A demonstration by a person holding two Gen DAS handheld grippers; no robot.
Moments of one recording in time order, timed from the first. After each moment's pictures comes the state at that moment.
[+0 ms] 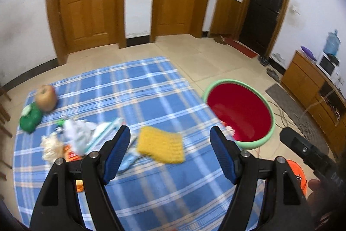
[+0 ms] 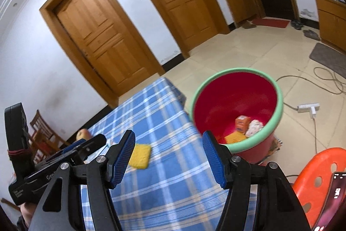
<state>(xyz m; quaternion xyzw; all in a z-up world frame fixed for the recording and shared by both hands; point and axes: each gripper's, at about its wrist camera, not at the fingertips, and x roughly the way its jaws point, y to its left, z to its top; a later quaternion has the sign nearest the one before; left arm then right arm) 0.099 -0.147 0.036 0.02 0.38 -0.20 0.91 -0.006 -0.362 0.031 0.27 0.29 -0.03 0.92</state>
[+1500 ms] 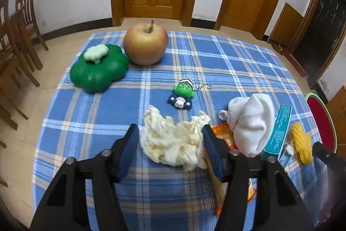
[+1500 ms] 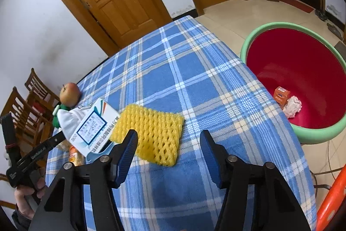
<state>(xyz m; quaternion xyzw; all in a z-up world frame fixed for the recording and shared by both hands) 0.181 0.044 -0.062 -0.05 0.44 -0.04 0.90 0.114 -0.276 -0.061 0.22 0.43 0.02 0.88</state>
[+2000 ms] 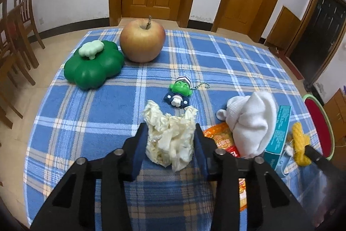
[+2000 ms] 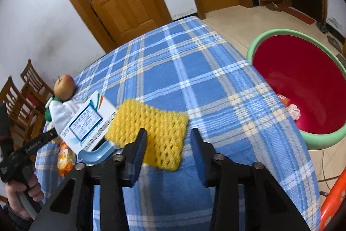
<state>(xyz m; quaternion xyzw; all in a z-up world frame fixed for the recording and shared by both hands) 0.180 0.046 -0.067 -0.07 0.43 -0.05 0.90 0.118 -0.257 -0.068 0.18 0.42 0.02 0.89</state>
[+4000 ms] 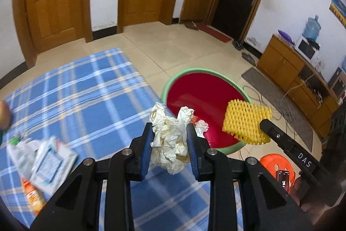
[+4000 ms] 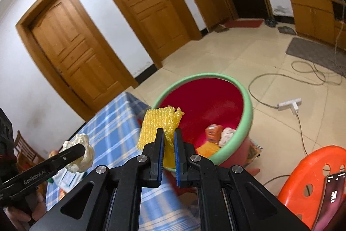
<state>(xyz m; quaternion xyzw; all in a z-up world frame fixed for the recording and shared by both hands) 0.132 -0.251 0.003 0.05 0.41 -0.30 0.86 0.005 -0.431 -0.012 0.29 0.27 -0.13 0.91</state>
